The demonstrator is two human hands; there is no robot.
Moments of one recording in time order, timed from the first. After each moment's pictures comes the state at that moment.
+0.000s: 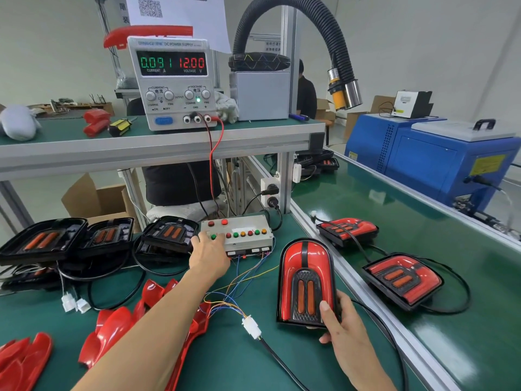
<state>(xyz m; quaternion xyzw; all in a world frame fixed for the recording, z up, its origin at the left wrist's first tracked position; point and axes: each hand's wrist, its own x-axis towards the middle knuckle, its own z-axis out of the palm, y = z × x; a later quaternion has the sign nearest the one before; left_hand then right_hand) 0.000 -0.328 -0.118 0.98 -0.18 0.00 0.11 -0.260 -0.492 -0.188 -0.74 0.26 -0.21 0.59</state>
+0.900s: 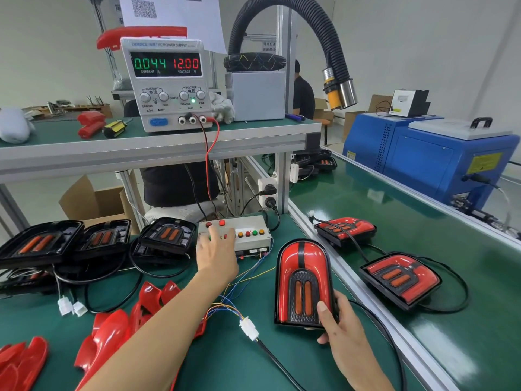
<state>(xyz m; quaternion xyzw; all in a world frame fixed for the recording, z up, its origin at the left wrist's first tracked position) -0.017 -0.348 -0.117 0.97 -0.21 0.07 0.00 -0.261 -0.491 -0.186 -0.74 0.26 -0.20 0.58</state>
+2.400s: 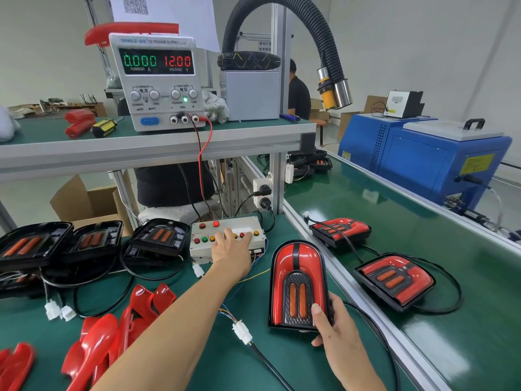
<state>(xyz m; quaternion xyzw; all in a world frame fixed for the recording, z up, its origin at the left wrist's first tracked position) -0.017 -0.395 -0.121 0.97 -0.24 0.00 -0.03 -0.260 -0.492 -0.185 -0.74 0.26 -0.20 0.58</state>
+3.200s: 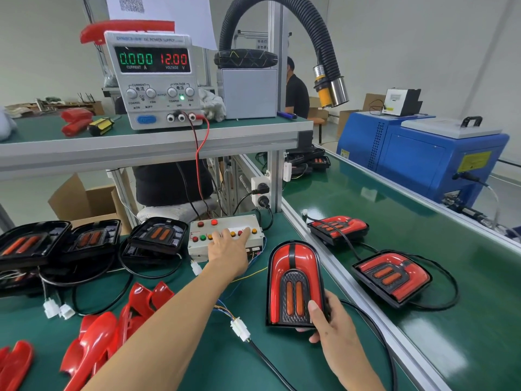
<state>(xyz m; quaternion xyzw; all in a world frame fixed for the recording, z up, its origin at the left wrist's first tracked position) -0.019 -0.387 -0.114 0.97 -0.26 -0.02 -0.02 -0.261 -0.490 -0.183 -0.73 0.26 -0.19 0.61</state>
